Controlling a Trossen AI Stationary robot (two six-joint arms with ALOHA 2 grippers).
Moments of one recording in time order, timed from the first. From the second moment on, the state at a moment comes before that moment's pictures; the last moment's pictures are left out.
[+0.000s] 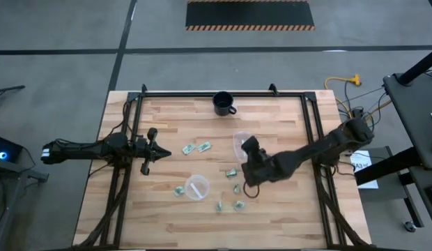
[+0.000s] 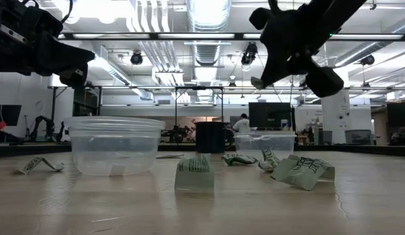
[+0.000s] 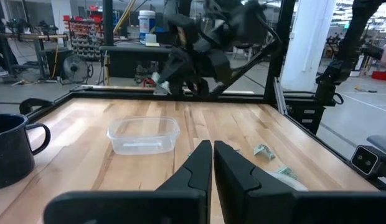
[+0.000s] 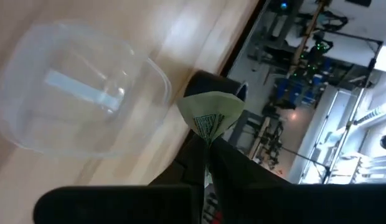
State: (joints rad) left arm 0.03 0.16 0.01 0.10 0.12 -0.07; right arm 0.34 1.63 1.04 -0.64 0.99 -0.60
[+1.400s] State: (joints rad) left arm 0.03 0.16 0.01 0.10 0.12 -0.07; right arm 0.18 1.57 0.96 -0.44 0.78 -0.76
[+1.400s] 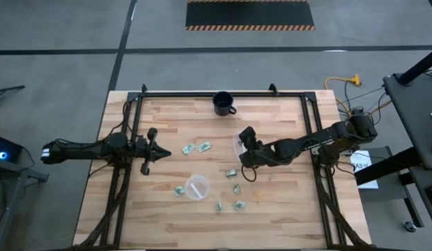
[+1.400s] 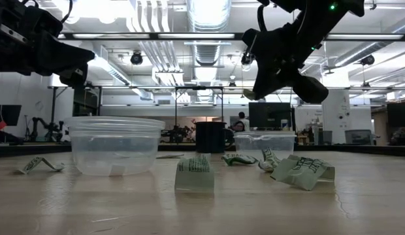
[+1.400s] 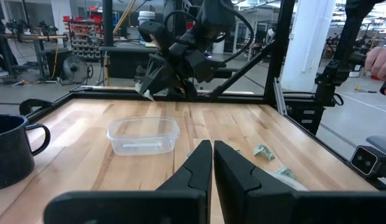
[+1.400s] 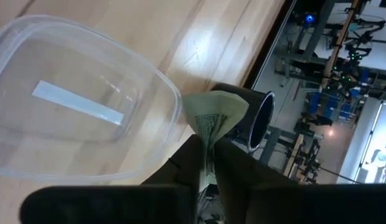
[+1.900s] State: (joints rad) left arm 0.03 0.16 0.01 0.10 0.12 -0.07; right arm 0.18 1.57 0.96 -0.44 0.78 -0.76
